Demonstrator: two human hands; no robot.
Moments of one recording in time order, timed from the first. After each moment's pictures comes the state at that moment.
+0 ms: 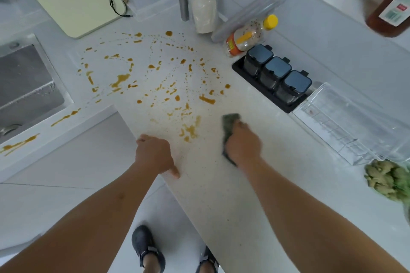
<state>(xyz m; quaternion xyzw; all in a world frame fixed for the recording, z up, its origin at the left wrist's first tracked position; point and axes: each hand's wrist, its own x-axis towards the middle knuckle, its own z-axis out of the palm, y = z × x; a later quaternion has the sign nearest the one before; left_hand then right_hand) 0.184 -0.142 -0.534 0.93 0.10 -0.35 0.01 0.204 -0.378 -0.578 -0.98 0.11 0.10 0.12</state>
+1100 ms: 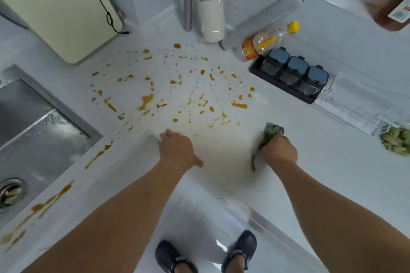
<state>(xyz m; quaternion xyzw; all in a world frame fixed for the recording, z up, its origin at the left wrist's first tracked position) 0.260 -0.012 -0.553 0.96 -0.07 -0.27 -0.03 0.191 -0.280 -0.561 -0.90 0.40 0.15 0.10</state>
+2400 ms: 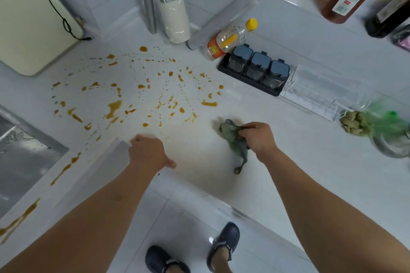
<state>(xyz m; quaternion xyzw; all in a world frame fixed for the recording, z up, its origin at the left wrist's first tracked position) 0.262 -0.022 -0.548 0.96 -0.05 -0.29 -0.02 0.180 -0.304 -0.514 -0.74 0.41 0.02 0.53</state>
